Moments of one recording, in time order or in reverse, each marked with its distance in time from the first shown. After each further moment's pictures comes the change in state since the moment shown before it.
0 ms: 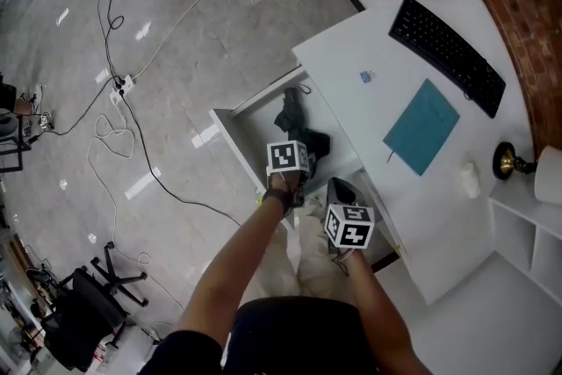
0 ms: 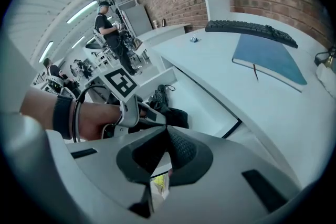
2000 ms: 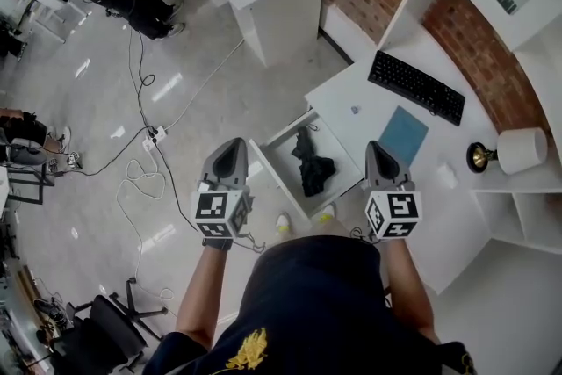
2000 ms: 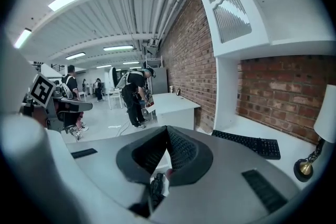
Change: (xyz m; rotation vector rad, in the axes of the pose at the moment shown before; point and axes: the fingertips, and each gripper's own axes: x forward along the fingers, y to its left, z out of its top) left arm -0.514 -0.078 0.084 0.678 -1.007 0.082; right arm -0.272 0.075 0.243 -0.280 -0.656 -0.028
